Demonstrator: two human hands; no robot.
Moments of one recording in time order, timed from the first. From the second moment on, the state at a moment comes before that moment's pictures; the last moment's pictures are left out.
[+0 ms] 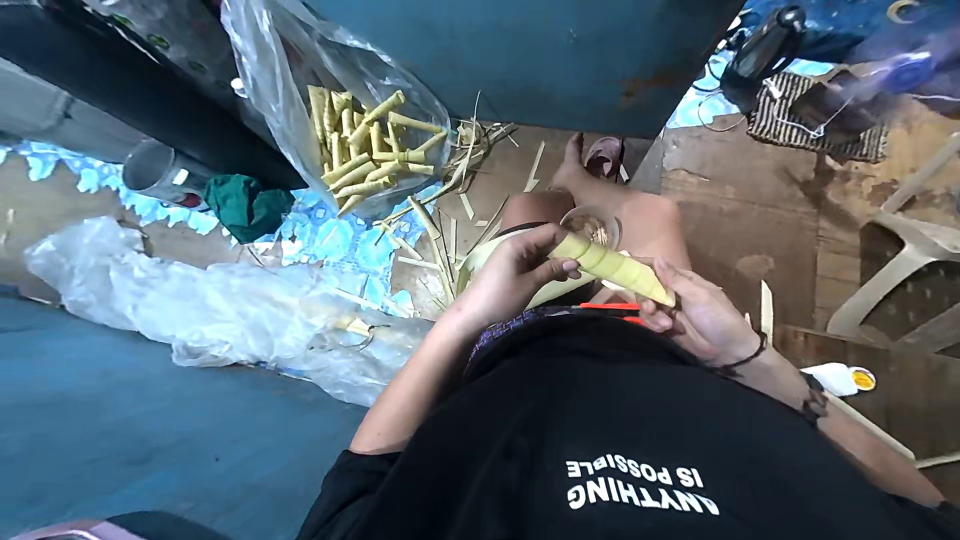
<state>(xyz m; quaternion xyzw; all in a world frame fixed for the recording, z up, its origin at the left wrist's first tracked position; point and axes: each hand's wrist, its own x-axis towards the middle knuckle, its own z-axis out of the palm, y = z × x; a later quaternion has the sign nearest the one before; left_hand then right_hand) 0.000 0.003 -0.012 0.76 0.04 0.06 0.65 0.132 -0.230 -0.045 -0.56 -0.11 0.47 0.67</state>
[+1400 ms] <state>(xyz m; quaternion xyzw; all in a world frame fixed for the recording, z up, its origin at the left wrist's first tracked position) -0.011 0.027 -0.059 0.76 0.11 0.16 0.63 0.120 -0.680 -0.225 -0.82 0.51 0.17 0.20</state>
